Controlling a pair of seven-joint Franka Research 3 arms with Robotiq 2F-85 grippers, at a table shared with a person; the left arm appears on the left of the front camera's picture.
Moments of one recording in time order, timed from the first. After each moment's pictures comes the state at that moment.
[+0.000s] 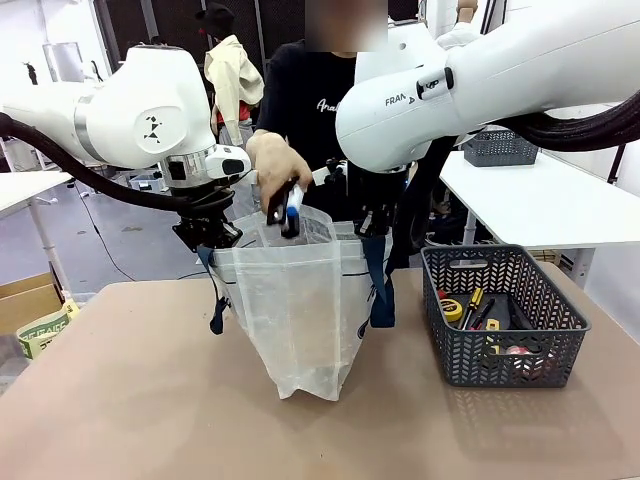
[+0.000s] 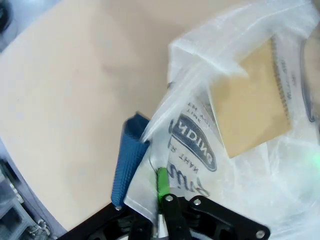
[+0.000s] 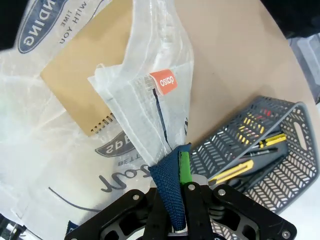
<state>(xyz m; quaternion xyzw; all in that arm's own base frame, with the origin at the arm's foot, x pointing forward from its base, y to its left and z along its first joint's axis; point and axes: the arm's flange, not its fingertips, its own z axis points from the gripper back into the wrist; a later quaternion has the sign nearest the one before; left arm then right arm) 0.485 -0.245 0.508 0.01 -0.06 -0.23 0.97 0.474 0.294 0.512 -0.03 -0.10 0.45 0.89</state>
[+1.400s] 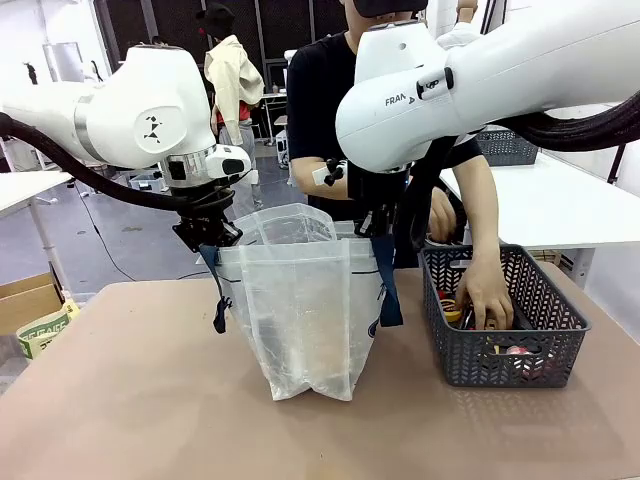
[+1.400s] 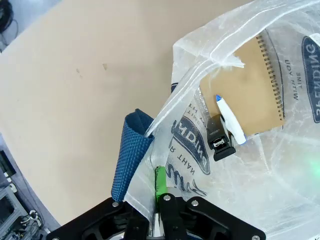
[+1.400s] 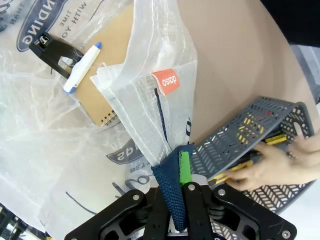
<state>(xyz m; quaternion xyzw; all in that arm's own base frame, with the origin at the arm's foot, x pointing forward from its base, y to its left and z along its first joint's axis) 0.485 -0.245 0.508 0.01 -0.06 -0.23 0.97 0.474 0.294 0.512 -0.03 -0.10 0.45 0.89</state>
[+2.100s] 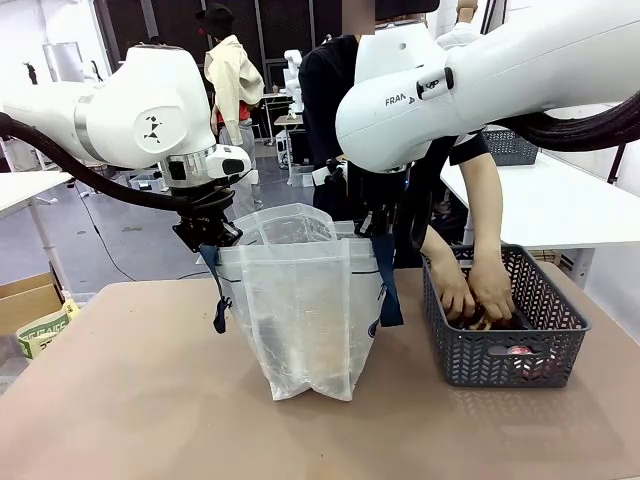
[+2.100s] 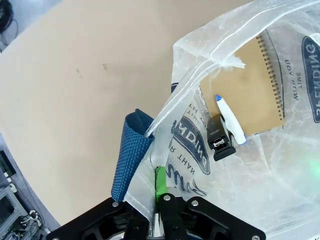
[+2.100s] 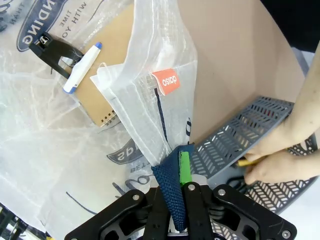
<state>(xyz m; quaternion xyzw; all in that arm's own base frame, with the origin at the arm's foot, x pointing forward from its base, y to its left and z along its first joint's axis) 0.485 -0.245 0.508 0.01 -0.06 -0.23 0.97 0.474 0.294 0.512 -0.03 -0.10 0.45 0.89</state>
